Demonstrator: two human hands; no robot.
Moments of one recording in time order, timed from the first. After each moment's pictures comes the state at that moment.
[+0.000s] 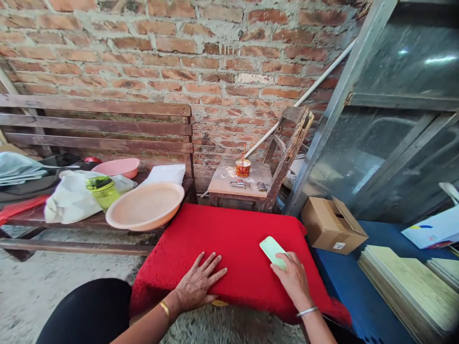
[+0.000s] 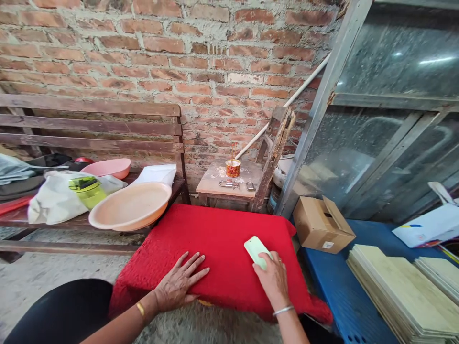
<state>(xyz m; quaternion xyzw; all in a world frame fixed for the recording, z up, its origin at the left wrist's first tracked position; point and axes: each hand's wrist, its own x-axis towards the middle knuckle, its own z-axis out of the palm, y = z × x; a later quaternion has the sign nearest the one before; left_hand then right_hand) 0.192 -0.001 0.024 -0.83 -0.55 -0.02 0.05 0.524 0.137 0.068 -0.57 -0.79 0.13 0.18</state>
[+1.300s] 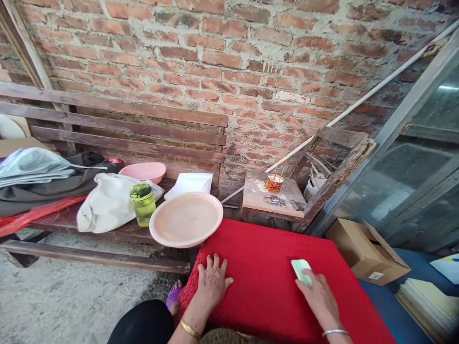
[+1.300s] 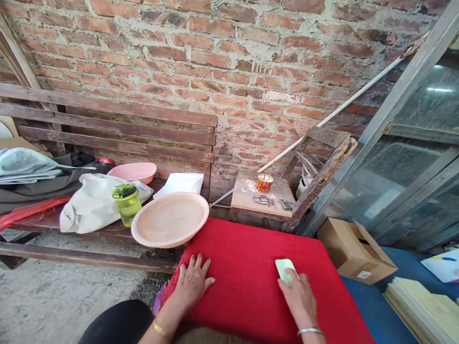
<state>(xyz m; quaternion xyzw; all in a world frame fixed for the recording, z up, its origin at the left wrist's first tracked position) 0.098 0.023 0.015 -0.61 -0.79 -0.03 0.03 0.418 0.129 0.090 -0.65 -0.75 0.06 0.09</state>
